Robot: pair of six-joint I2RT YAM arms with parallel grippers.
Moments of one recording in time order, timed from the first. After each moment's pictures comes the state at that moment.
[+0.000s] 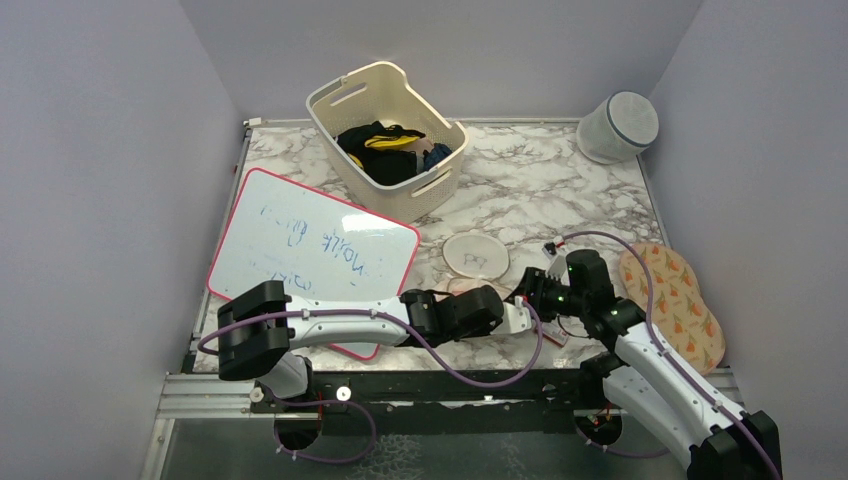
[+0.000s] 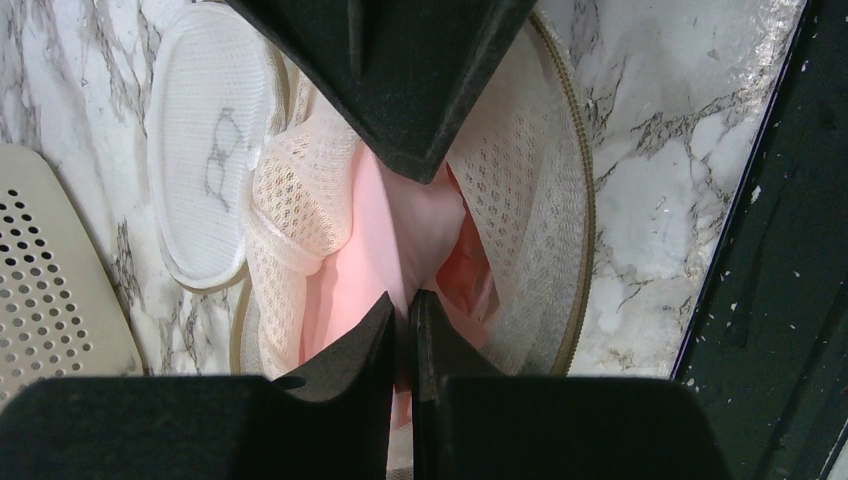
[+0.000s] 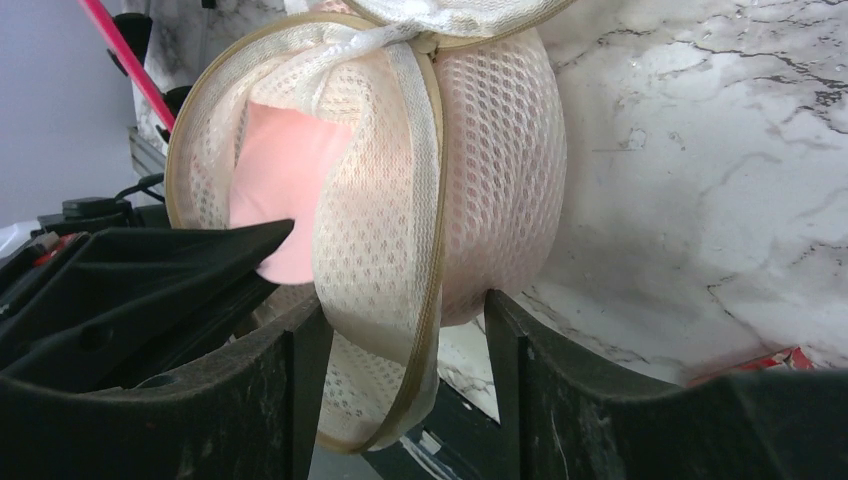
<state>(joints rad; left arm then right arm) -1.34 1.54 1.01 -0.31 -0.27 0.28 0.37 0.73 0.36 -0.36 -0.51 0.63</state>
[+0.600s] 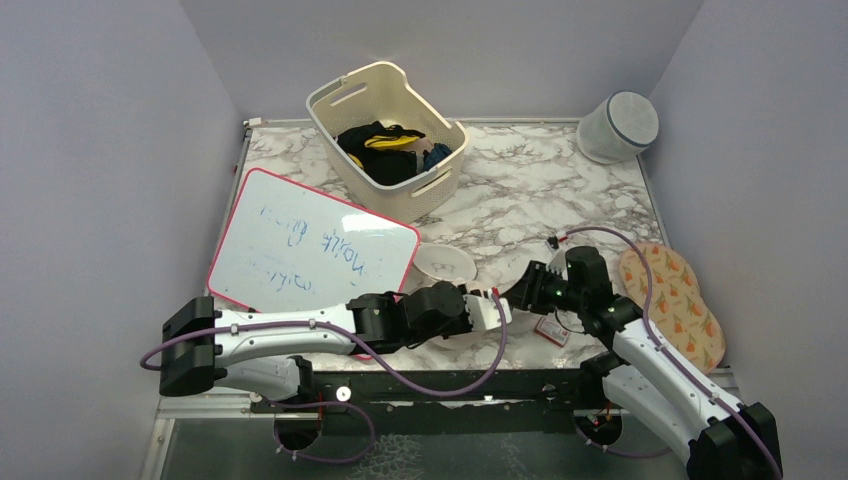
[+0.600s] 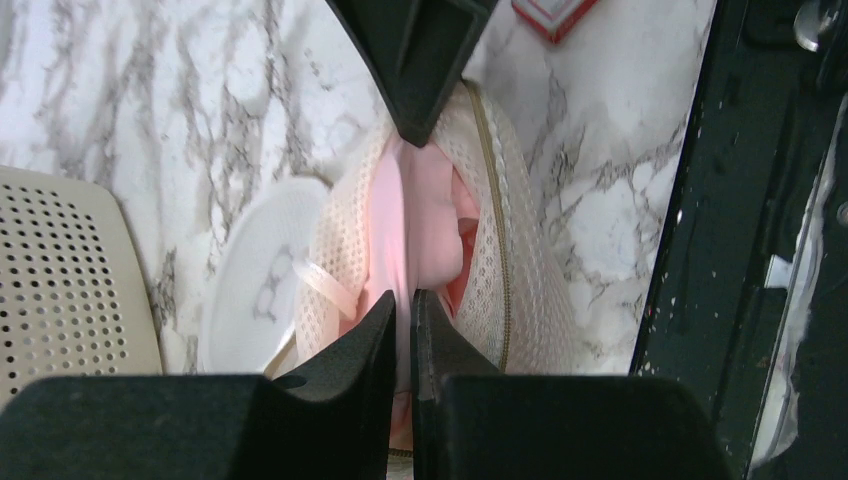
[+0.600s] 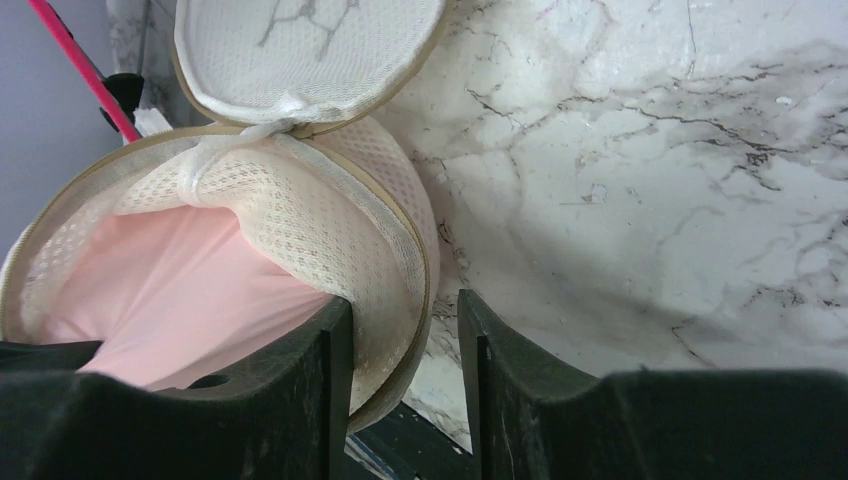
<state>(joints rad) -1.35 1.24 0.86 -0.17 -0.24 0.27 0.37 0.77 0.36 -0.27 -0.41 0.65</state>
